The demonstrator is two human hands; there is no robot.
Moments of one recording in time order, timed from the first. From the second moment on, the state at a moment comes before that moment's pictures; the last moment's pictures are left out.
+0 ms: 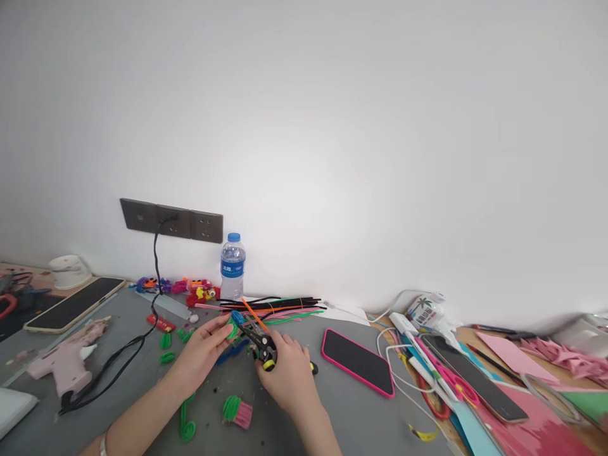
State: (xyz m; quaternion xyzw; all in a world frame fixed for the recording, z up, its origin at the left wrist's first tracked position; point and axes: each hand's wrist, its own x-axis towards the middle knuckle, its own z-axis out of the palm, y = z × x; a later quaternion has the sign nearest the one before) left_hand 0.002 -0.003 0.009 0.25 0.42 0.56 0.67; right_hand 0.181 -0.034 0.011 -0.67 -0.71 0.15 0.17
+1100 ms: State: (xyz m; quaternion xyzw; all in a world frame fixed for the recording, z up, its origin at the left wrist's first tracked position) left_hand 0.002 -0.001 0.007 0.22 0.41 0.54 0.70; right_hand 0.186 -0.033 0.018 -0.65 -0.72 0.19 0.18
